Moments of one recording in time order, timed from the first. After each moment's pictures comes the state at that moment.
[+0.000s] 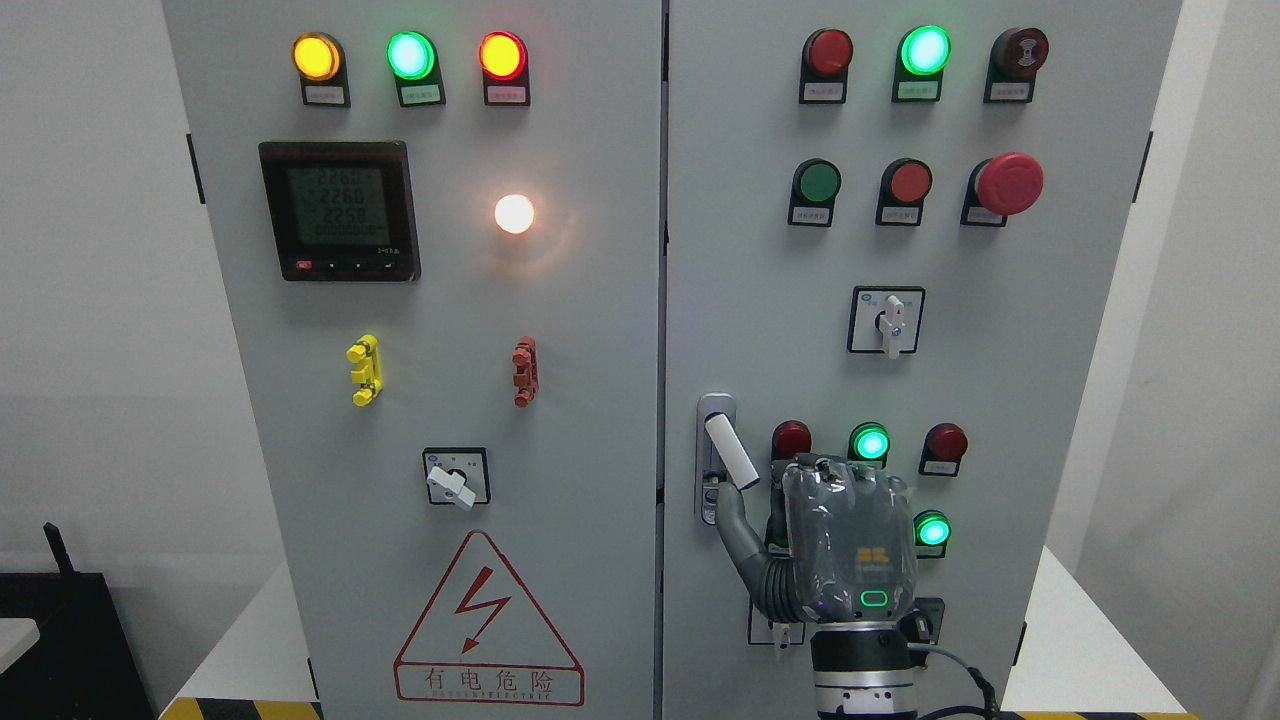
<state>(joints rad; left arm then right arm) 0.06 -0.08 0.00 0.00 0.11 -0.13 -0.07 -0.47 0.15 0.24 -1.69 1.40 0.17 -0.24</state>
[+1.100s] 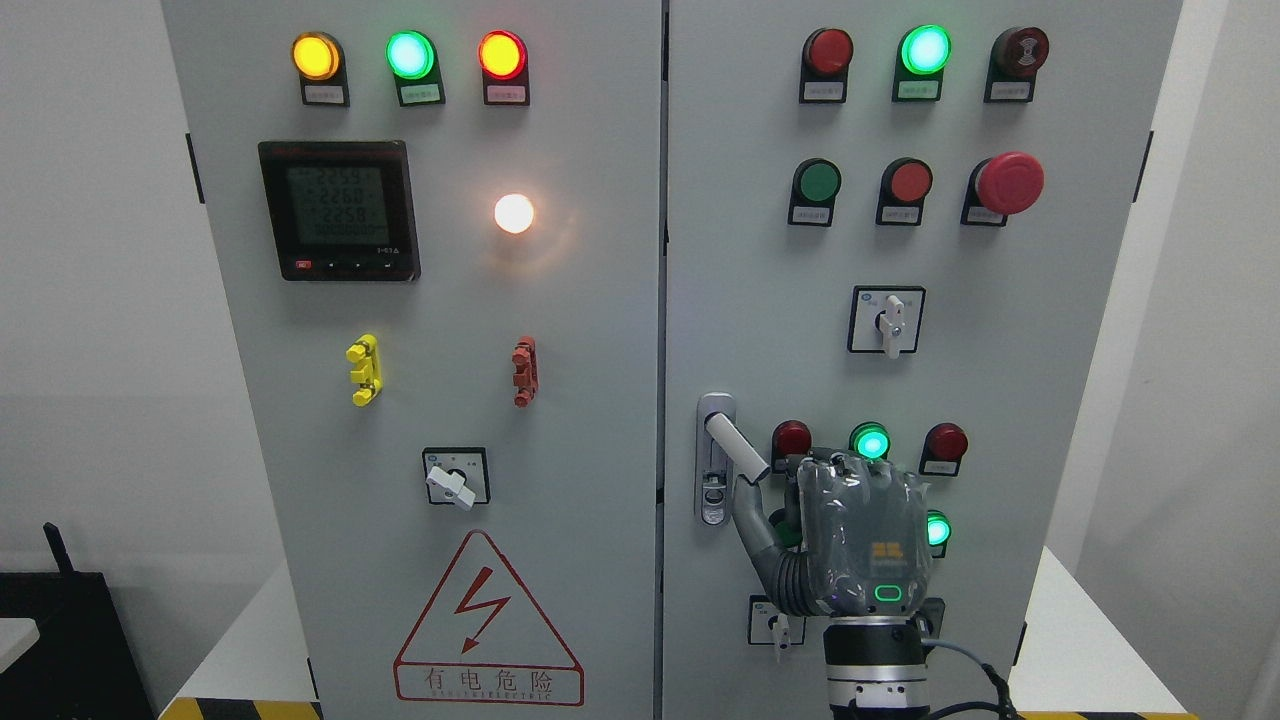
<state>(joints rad) 0.06 -0.08 0.00 0.00 0.11 -0.13 -0.07 -0.47 0.15 0.22 -1.70 1.40 0.17 -0.24</state>
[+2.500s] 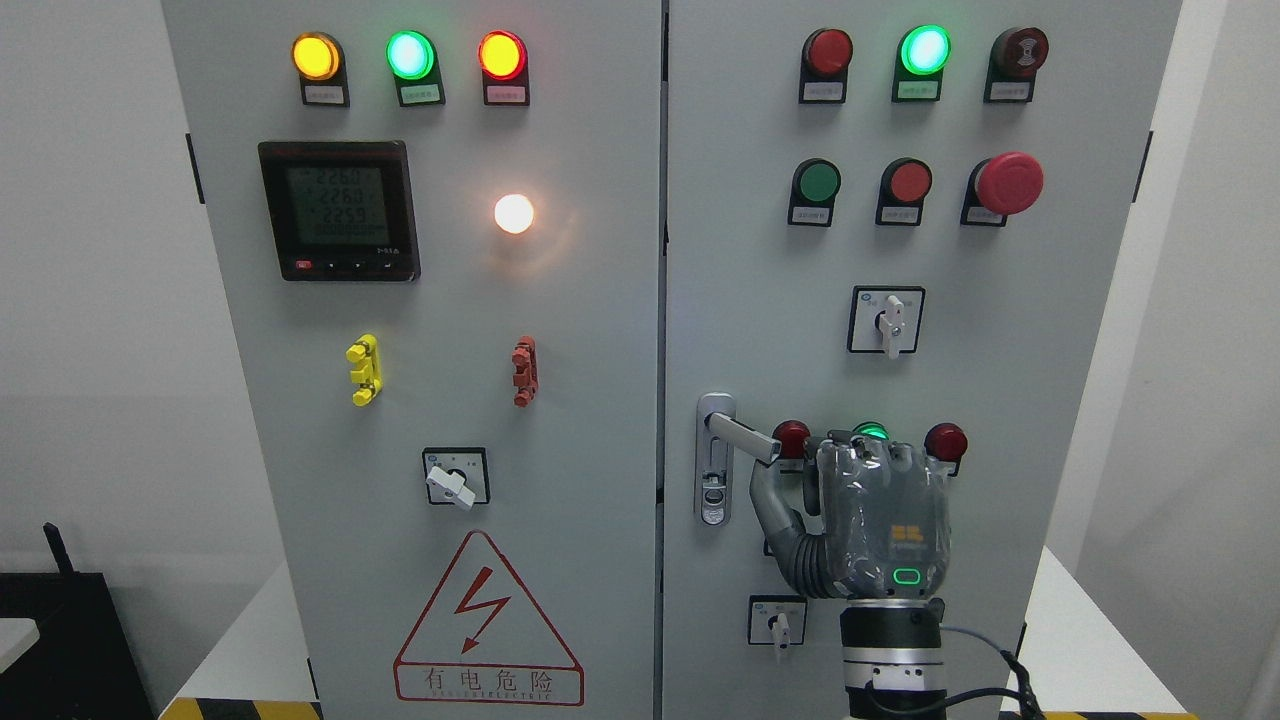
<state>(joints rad) 0.06 -0.08 0.00 0.00 0.11 -0.13 -0.07 -0.50 0.14 0.19 -1.70 1.40 0.17 -0.23</state>
